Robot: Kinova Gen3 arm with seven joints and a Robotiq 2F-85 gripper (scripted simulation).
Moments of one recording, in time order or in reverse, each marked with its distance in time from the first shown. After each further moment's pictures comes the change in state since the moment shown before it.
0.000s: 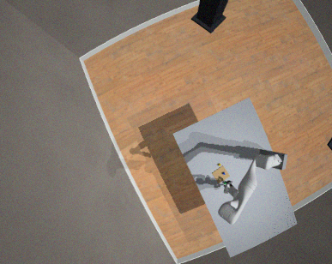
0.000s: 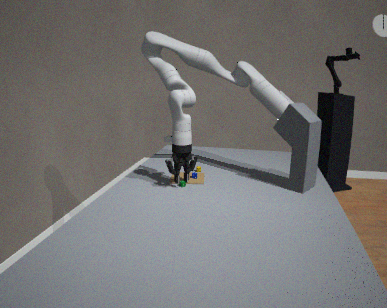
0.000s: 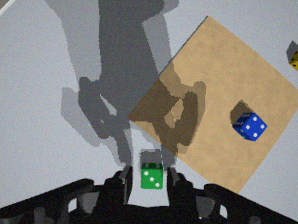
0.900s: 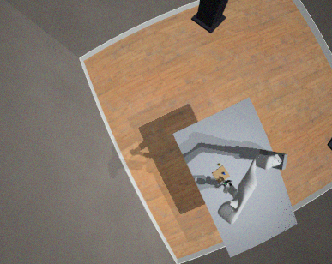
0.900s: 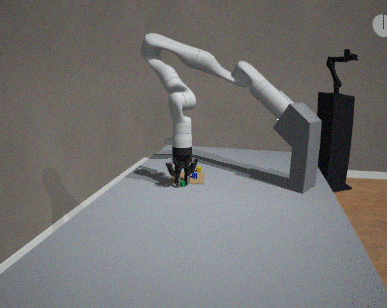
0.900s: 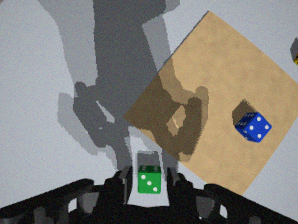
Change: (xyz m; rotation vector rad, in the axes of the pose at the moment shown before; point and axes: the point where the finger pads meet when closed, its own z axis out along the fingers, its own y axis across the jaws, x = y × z) arm 0.000 0.002 0.010 -0.005 0.001 -0.001
